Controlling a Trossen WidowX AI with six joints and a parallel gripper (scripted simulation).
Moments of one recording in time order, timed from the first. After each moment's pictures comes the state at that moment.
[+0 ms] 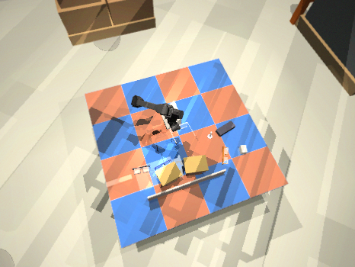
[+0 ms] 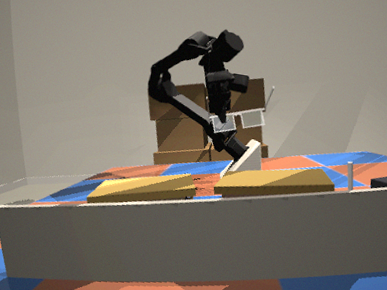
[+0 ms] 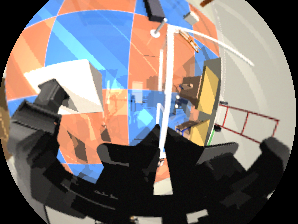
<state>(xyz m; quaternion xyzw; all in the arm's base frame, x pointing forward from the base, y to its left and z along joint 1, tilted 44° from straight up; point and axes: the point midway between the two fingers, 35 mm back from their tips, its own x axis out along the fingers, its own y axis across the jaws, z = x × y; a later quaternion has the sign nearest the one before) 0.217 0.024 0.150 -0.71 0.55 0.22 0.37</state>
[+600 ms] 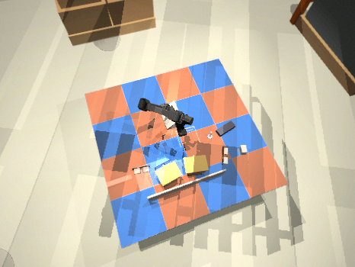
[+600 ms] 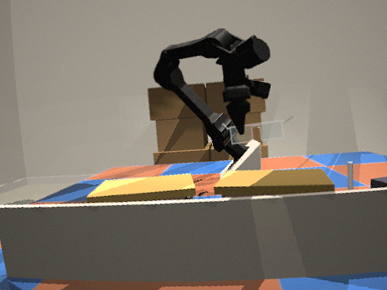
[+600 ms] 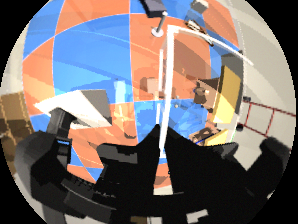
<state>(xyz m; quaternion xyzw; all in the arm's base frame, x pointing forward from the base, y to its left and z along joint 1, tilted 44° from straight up) 0.243 0.032 0.099 -0.64 0.64 0.21 0.38</state>
